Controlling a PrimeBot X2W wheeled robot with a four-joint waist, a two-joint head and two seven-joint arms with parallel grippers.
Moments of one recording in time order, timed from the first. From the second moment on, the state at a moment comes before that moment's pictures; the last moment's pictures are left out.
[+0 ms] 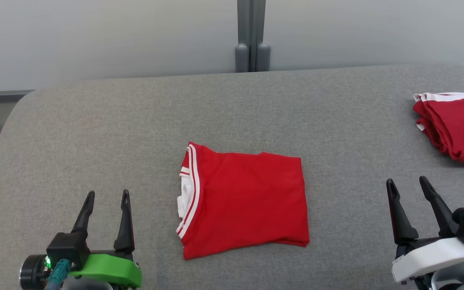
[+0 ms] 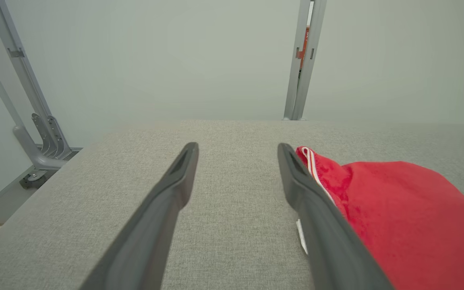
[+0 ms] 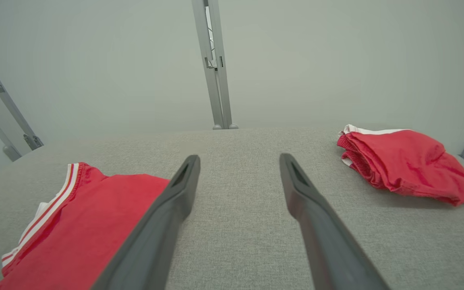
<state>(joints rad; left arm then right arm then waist) -0.01 0.28 -0.31 0.11 -0.41 0.17 -0.24 0.15 -0.10 -0.06 -0.19 0.21 0.13 -0.01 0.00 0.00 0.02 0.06</state>
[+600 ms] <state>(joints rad) -0.22 0.17 -0.30 0.08 -0.34 0.11 -0.26 -0.09 -0.14 0.12 0.20 0.30 0.13 0.00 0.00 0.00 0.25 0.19</state>
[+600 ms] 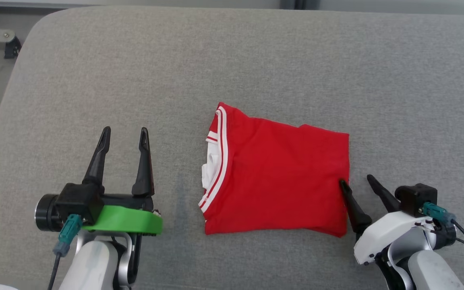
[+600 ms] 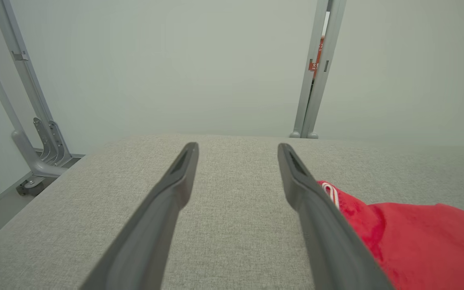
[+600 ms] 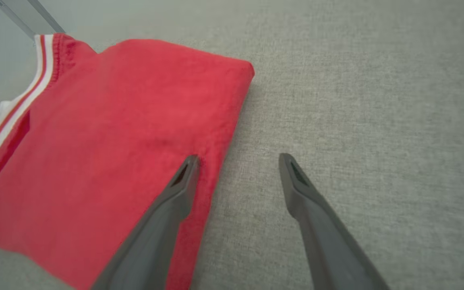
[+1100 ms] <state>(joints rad) -0.18 0.13 -0.20 0.06 -0.27 0.07 -0.26 -0.17 -0.17 0.19 0.26 0.34 0.13 -0.04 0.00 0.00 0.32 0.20</state>
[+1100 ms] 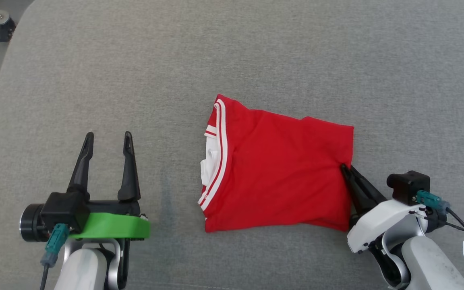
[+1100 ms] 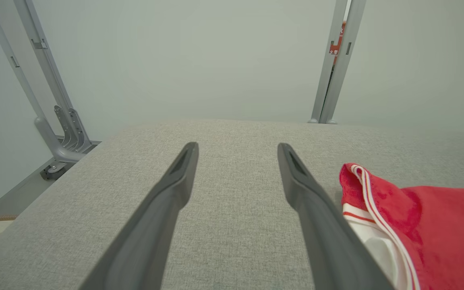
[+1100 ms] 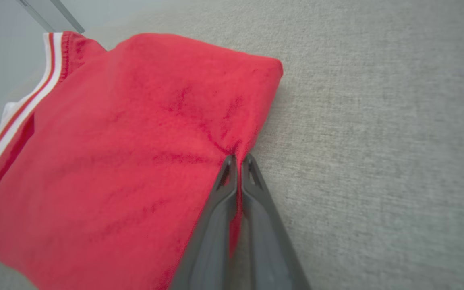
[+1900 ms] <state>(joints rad) -0.22 0.21 -0.21 -0.07 -0.20 0.04 -0.20 -0.45 -0.30 0.13 0.39 0.43 0.13 -0.11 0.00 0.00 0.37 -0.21</state>
